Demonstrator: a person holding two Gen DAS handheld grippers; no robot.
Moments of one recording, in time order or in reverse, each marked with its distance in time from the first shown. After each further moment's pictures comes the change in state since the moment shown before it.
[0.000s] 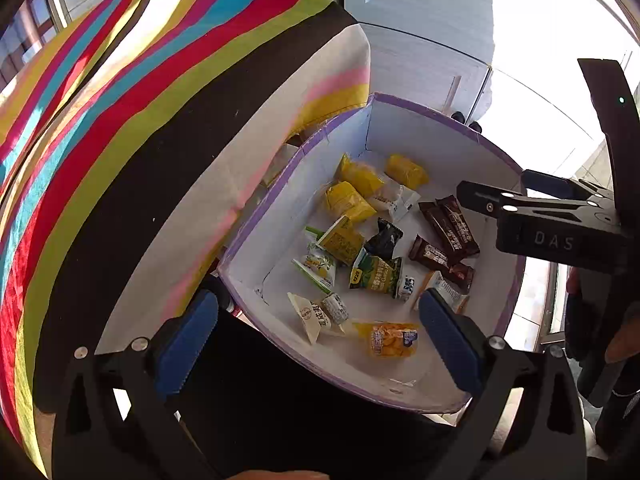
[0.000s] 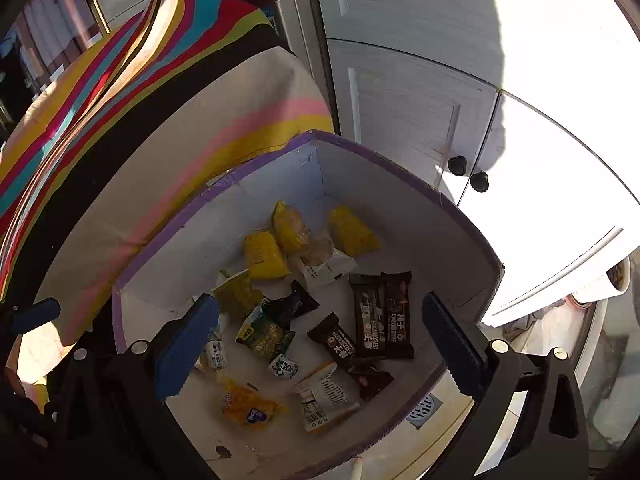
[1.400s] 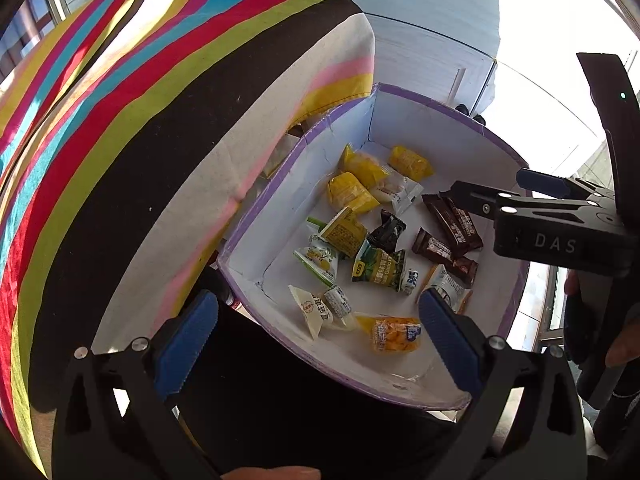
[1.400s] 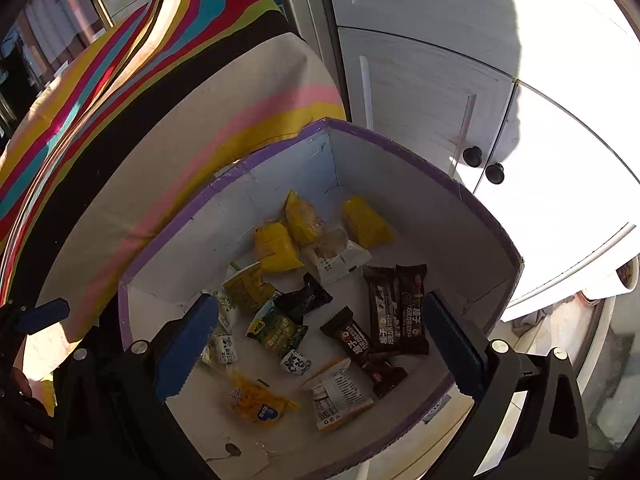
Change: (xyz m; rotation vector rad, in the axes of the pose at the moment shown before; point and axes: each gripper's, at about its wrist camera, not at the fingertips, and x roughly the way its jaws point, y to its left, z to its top) left arm 0.006 0.006 0.000 -0.004 0.026 -0.008; right arm 0.008 0.005 -0.001 0.004 0.032 0.032
